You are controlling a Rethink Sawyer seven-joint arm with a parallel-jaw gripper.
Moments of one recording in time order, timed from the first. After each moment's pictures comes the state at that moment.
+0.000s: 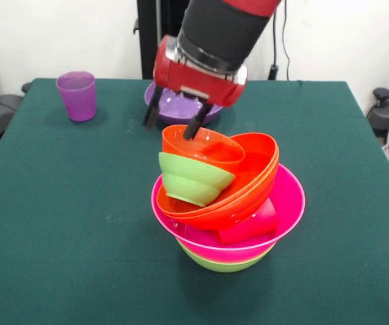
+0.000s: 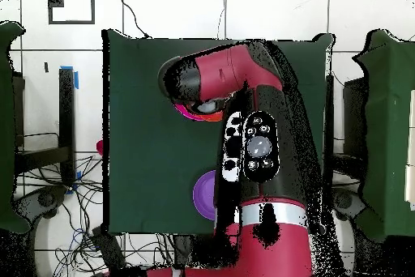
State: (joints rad) arm -0.21 -0.61 0.15 1.19 -0.58 1.07 1.92
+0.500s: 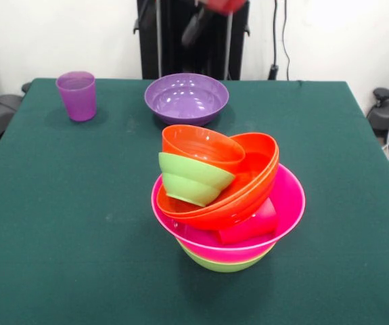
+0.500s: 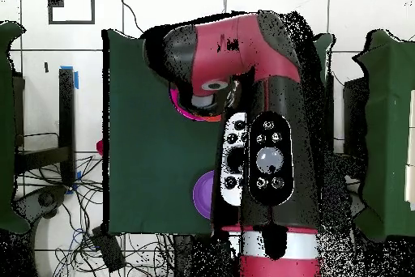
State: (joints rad) arm -0.21 -0.71 0.17 1.09 -0.54 1.54 1.87
